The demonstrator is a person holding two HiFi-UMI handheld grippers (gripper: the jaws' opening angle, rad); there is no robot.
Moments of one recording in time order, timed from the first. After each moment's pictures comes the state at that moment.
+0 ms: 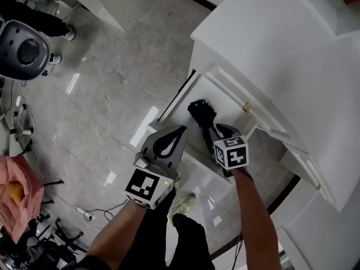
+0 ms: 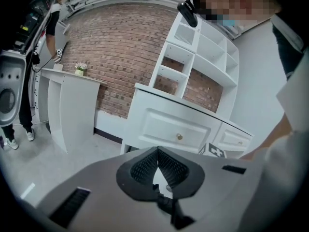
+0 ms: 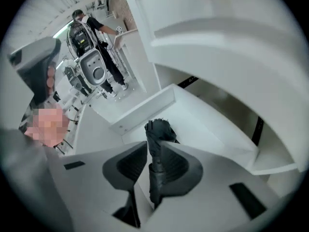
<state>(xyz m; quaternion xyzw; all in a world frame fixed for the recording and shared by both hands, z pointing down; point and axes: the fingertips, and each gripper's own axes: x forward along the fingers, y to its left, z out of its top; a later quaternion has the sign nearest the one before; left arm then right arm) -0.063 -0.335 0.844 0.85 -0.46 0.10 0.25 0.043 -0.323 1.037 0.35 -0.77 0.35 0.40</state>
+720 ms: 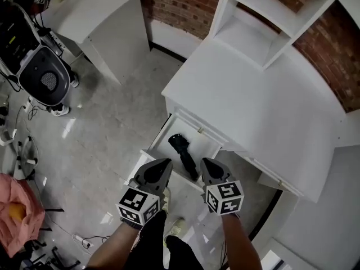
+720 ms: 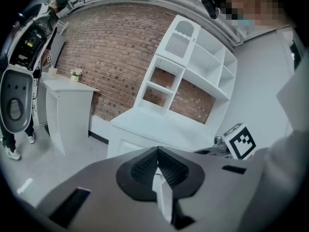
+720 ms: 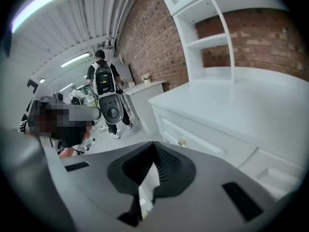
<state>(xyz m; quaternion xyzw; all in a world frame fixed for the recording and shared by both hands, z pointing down) -0.024 -0.289 0.678 0.85 -0.44 0.10 0.28 0.085 -0.295 0.744 0.44 -0.82 0.28 0.22</state>
